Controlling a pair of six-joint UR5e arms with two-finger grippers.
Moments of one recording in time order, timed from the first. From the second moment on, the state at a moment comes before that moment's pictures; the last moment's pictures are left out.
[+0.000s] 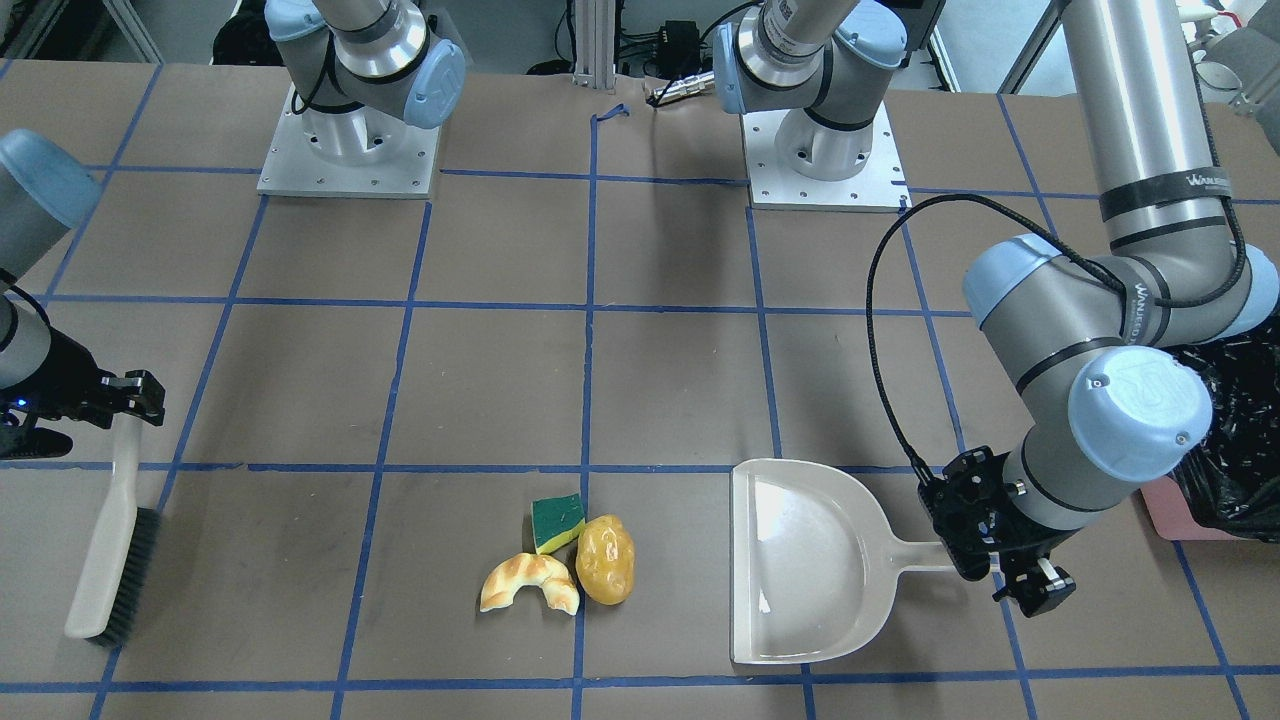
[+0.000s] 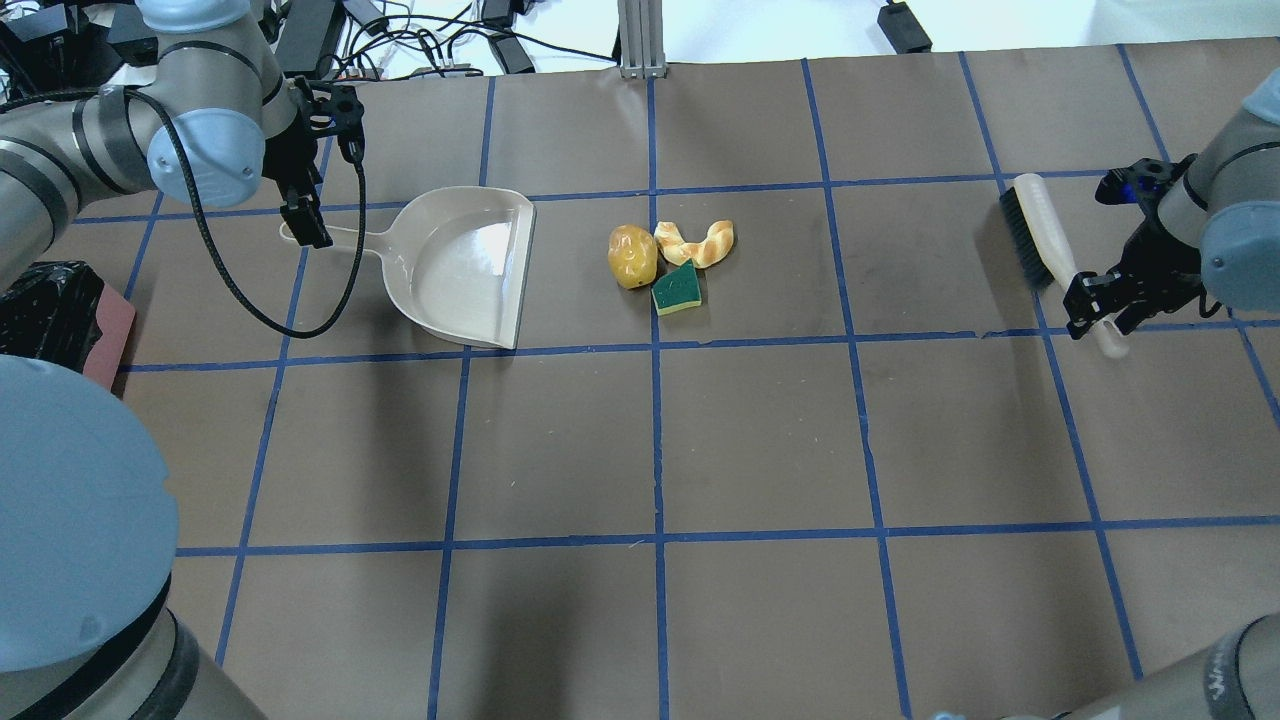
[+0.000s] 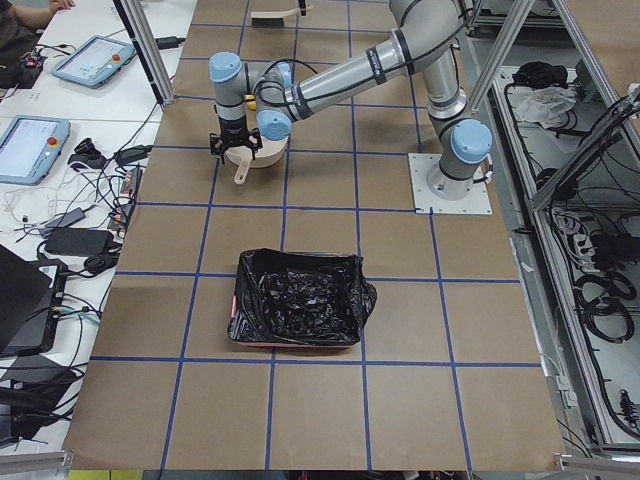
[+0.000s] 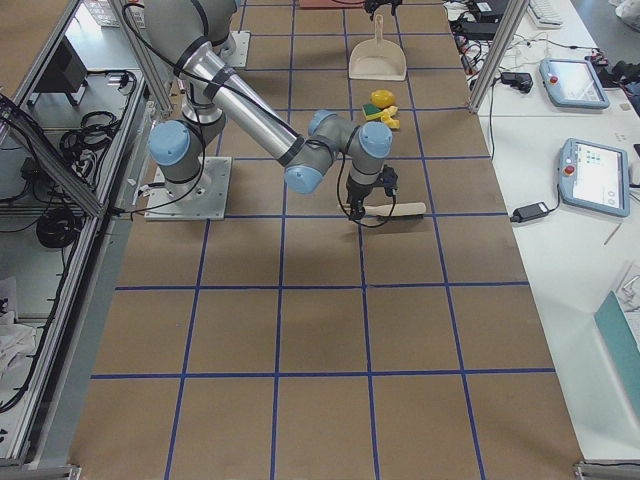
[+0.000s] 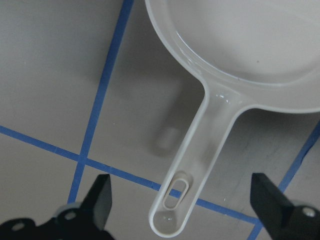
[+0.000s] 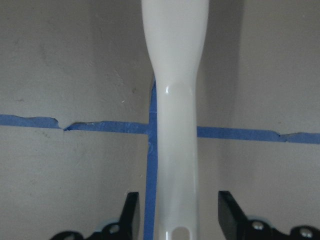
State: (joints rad) left arm -1.39 -2.07 -1.49 -1.08 1.67 1.48; right arm 1.08 -1.26 1.86 -2.09 -1.60 -0.55
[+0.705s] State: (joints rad) left arm -1.33 -2.08 -1.50 -1.08 1.60 1.58; right arm 1.09 -1.26 1.85 -2.08 -1.60 -0.54
